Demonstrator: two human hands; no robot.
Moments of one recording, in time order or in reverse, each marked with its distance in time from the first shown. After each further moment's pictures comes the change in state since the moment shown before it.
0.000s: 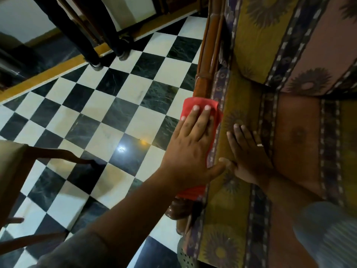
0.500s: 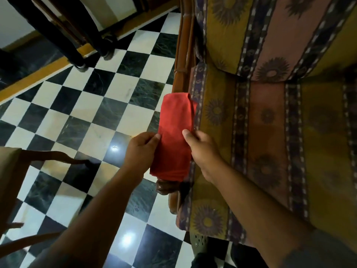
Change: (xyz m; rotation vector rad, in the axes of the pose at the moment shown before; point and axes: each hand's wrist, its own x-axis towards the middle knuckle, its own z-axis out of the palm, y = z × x) left_hand -0.048 -0.010 -0.044 -0.977 0.034 -0.893; right_hand -0.046 -0.126 -0.102 1.587 0.095 0.528
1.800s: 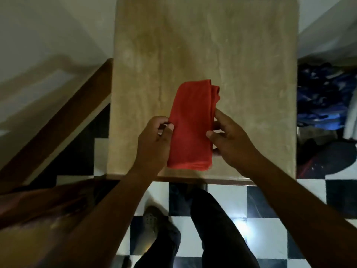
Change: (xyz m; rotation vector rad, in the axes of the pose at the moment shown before) left_hand -0.653 -0.130 0.490 0.878 -1.552 0.979; right_hand -0.640 0.442 -0.381 0.852 1.390 0.097
